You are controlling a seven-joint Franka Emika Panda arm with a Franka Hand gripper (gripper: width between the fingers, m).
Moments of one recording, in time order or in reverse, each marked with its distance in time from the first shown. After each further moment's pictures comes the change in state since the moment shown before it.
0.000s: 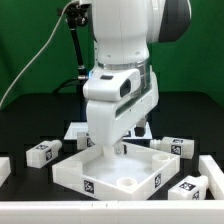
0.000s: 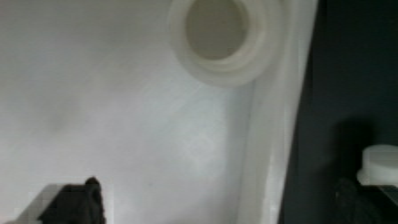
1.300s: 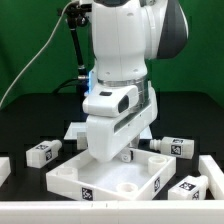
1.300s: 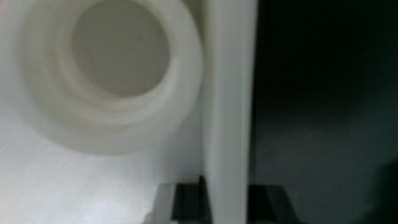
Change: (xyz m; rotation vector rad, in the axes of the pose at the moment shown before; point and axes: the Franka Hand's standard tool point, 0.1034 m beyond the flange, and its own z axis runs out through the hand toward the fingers) arm -0.003 0.002 0.022 -0.025 0.015 0.007
